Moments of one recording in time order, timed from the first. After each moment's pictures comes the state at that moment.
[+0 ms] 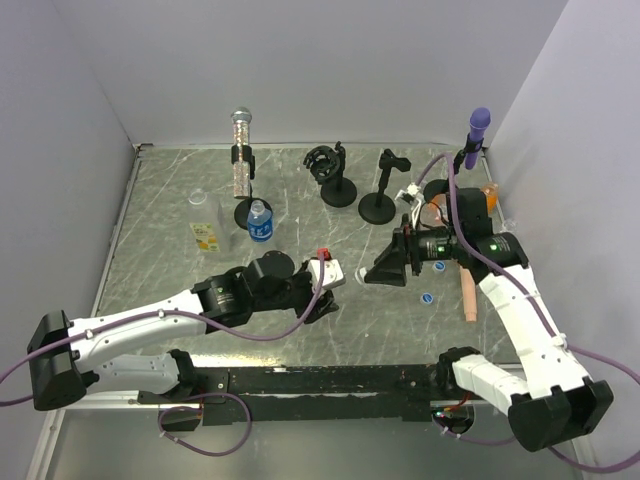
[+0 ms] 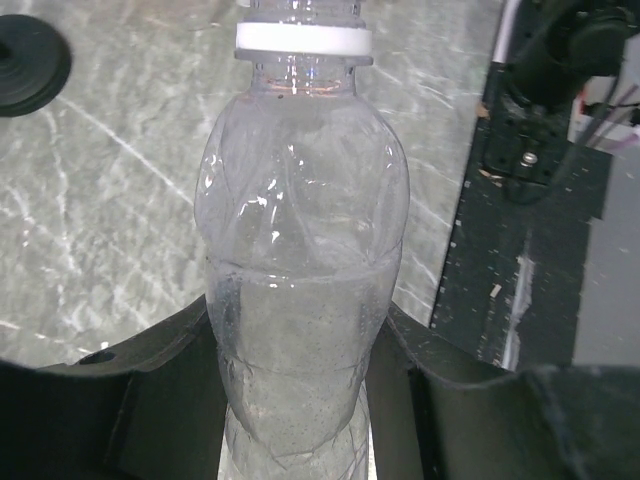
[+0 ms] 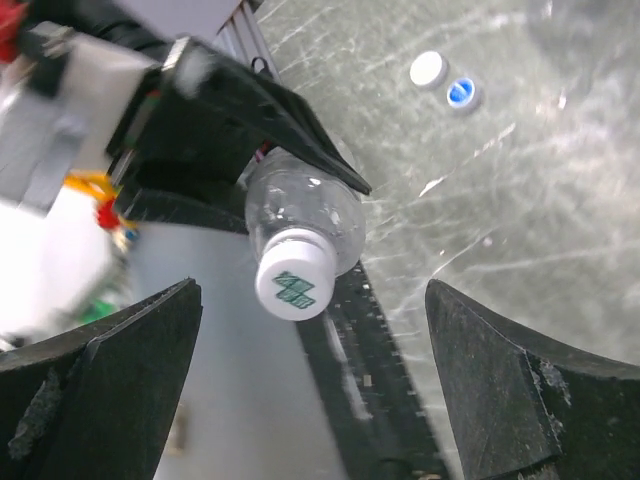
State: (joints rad) left arm -1.12 1.11 0.85 -0.16 0.15 0.07; right arm 0.23 1.00 1.10 -0.85 -1.07 -0.01
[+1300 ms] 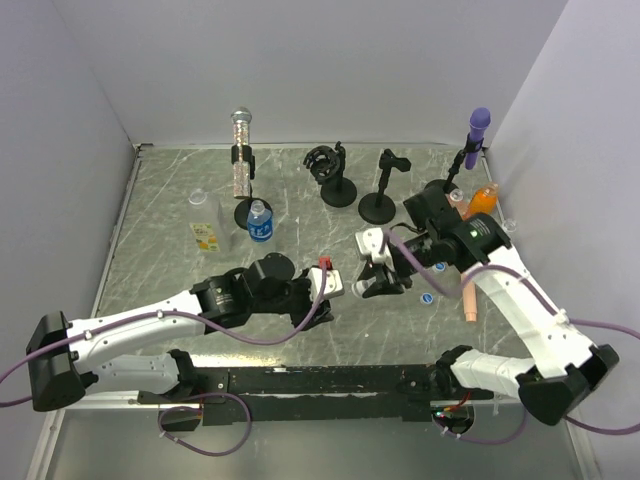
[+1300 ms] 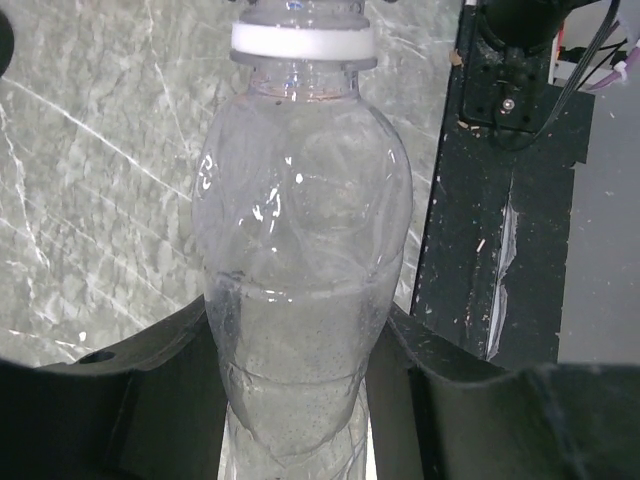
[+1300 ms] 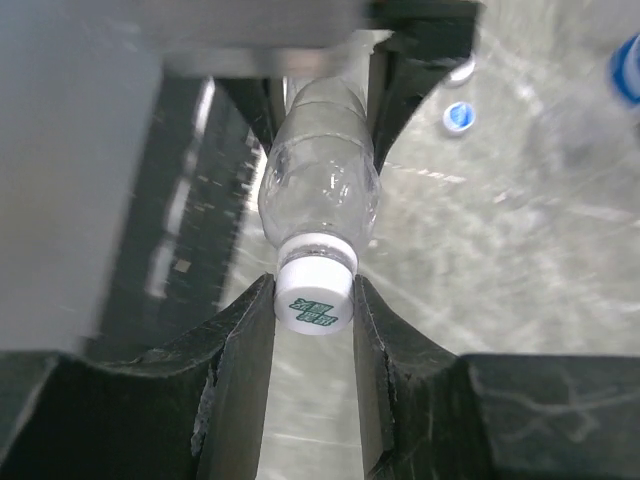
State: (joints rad) left arm -1.11 1.11 0.85 -0.23 0.21 0.12; right arm 0.54 1.16 1.33 -1.24 -0.90 -1.00
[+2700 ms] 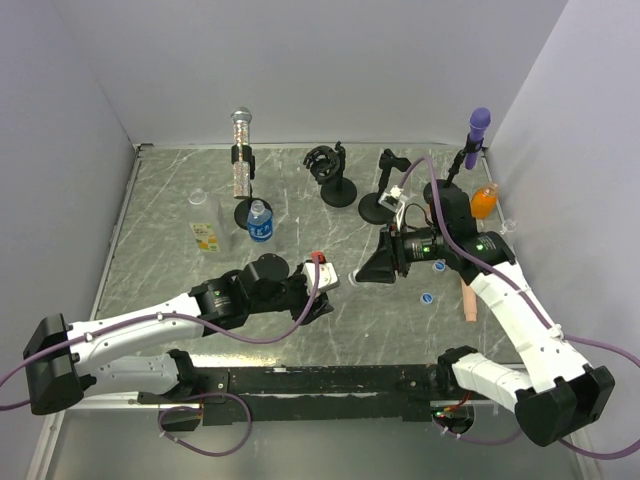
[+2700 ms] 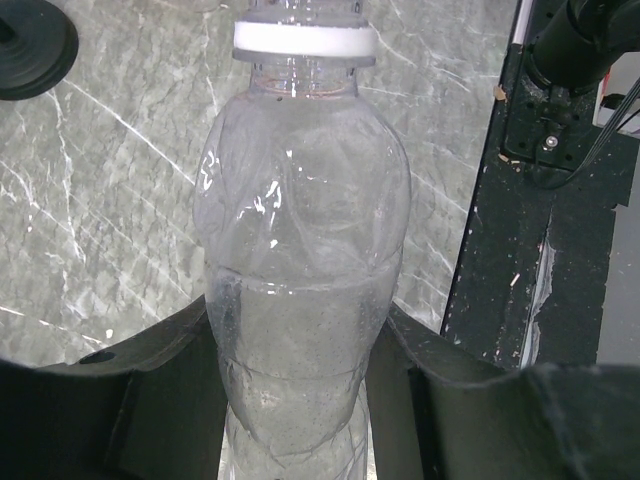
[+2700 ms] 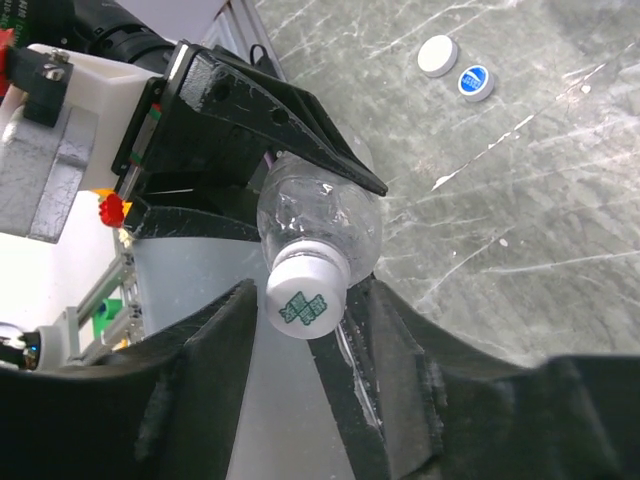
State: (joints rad) left arm -1.09 1.09 0.78 -0.12 0.15 0.09; right arm 0.35 1.04 1.06 -0.74 -0.98 0.12
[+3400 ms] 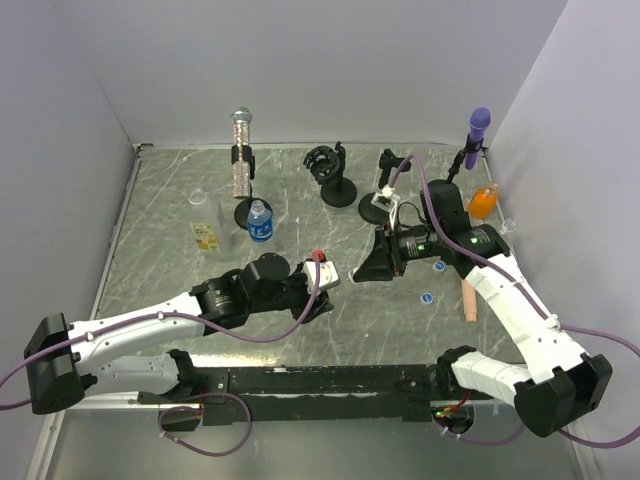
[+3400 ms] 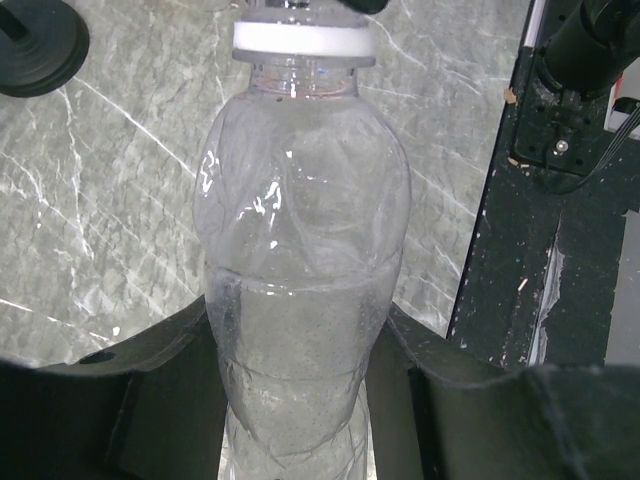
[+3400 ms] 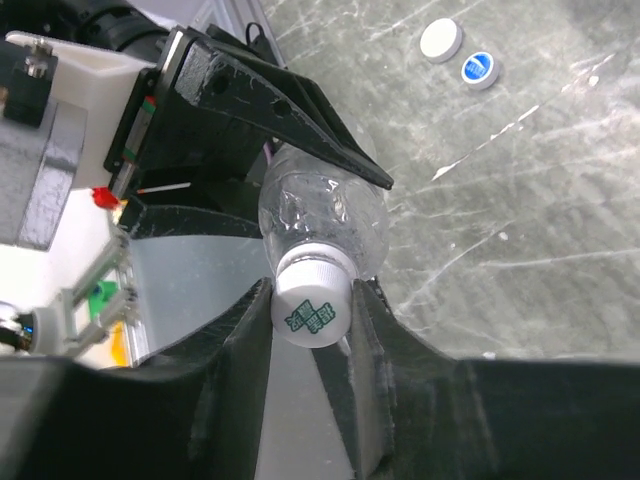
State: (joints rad) left arm -1.09 1.10 0.79 -0.12 0.13 0.09; right arm 0.39 1.09 1.11 -0.80 -0.95 0.08
